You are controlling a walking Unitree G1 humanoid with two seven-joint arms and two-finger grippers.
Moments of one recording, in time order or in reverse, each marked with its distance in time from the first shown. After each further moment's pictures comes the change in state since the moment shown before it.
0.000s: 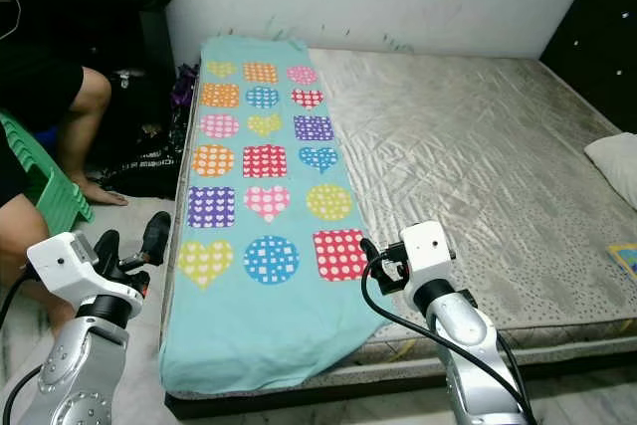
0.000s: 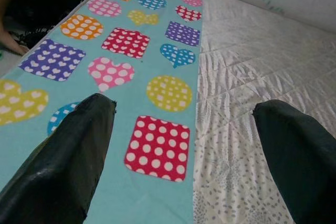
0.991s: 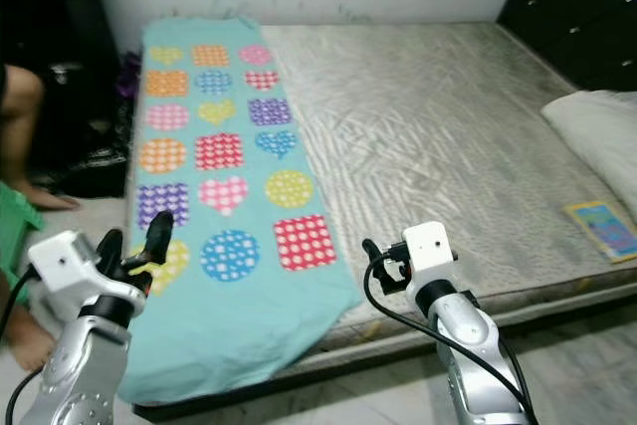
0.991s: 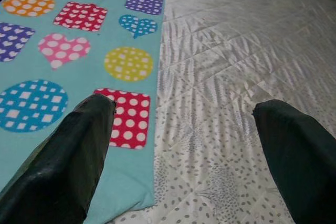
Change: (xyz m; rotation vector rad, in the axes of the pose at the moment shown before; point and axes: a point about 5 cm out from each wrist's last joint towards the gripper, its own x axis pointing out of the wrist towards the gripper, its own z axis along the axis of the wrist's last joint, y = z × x) left arm 0.000 -0.006 0.000 -0.015 0.000 -0.034; right arm -0.001 -0.004 -0.002 0.015 0.011 -0.019
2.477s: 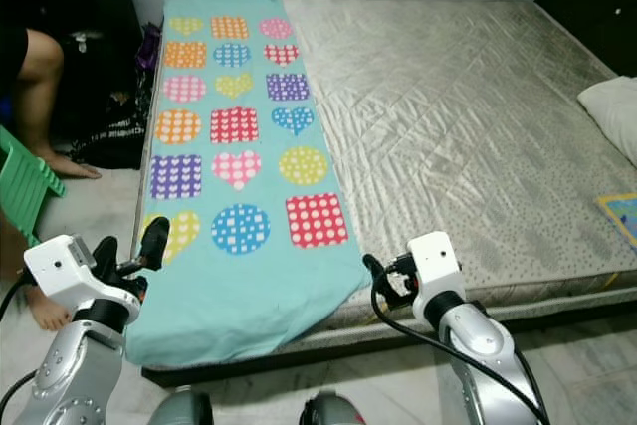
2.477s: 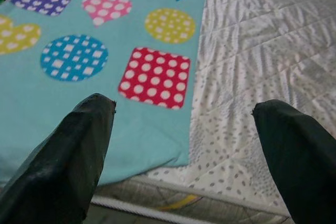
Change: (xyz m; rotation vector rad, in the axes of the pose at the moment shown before) left arm -0.006 0.007 0.003 0.021 0.038 0.059; right arm -0.015 0.000 -0.005 0.006 0.061 0.099
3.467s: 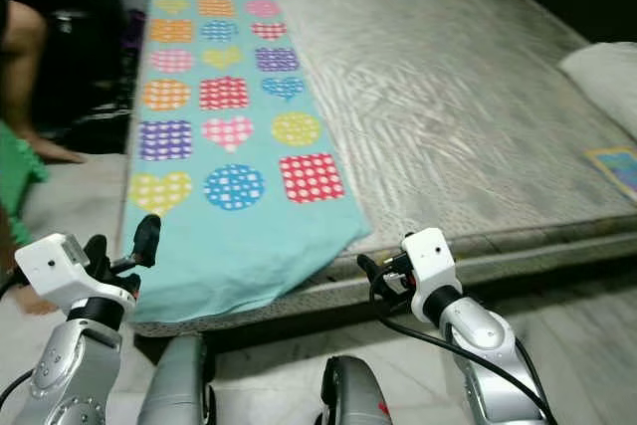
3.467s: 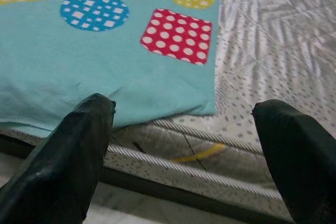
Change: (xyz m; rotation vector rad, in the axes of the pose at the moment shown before) left arm 0.001 0.002 0.006 0.034 -0.047 0.036; right arm 0.004 0.000 0.005 -0.049 -0.022 0.077
